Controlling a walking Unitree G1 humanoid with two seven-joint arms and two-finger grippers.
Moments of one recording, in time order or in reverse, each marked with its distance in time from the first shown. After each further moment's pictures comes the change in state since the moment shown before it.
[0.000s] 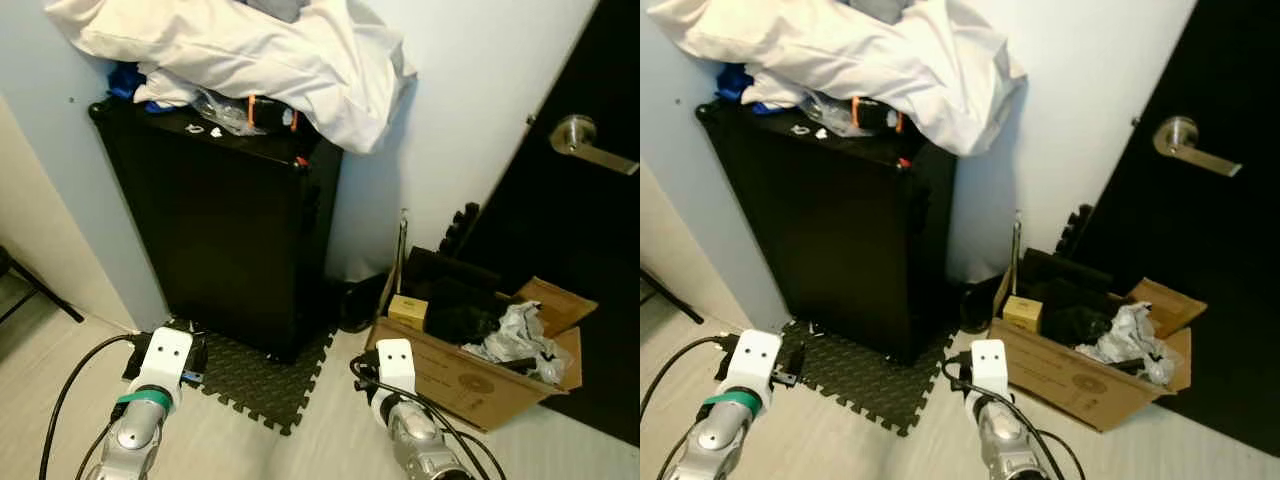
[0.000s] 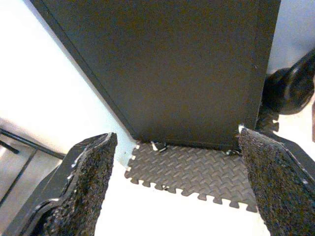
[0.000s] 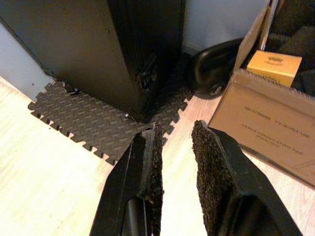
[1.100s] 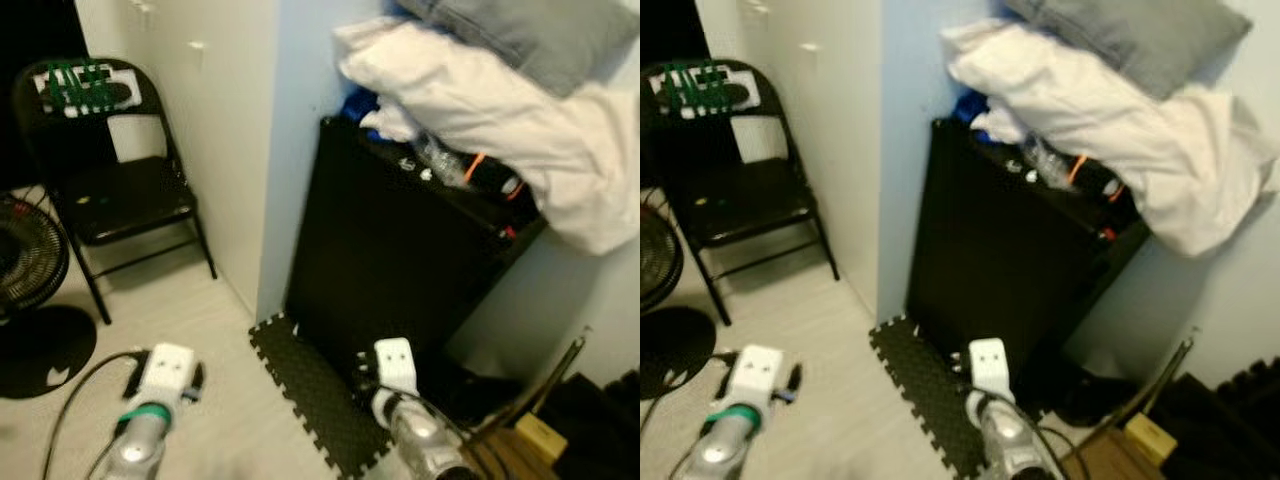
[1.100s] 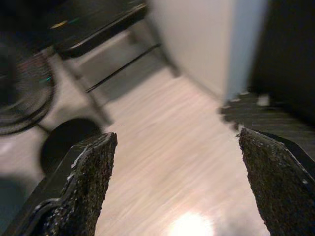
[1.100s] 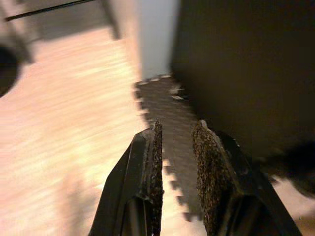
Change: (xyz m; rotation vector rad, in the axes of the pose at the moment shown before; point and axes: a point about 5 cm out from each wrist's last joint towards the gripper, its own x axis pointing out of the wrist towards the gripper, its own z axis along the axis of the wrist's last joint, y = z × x) left arm -0.001 0.003 -0.013 -0.035 0.113 0.077; right arm 0.002 0.002 0.002 -0.048 0.022 0.038
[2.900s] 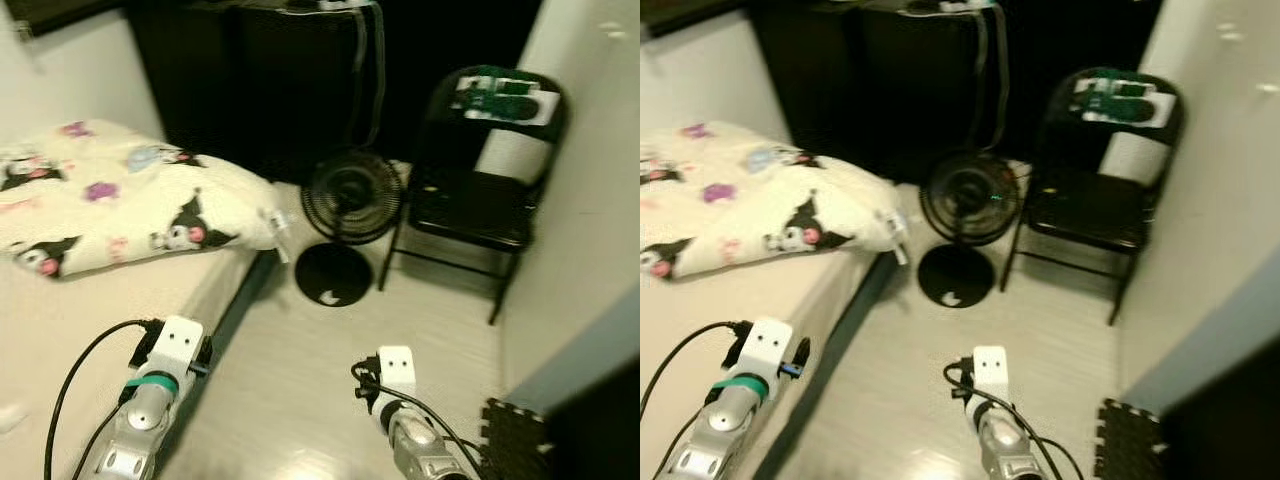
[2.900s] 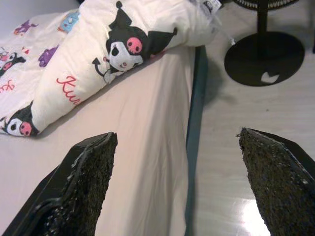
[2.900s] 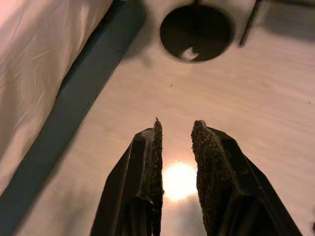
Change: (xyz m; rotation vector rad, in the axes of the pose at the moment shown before) left arm 0.013 -0.009 0.032 0.126 -0.096 -0.109; right arm -0.005 -0.008 -0.012 0.121 0.024 -0.109
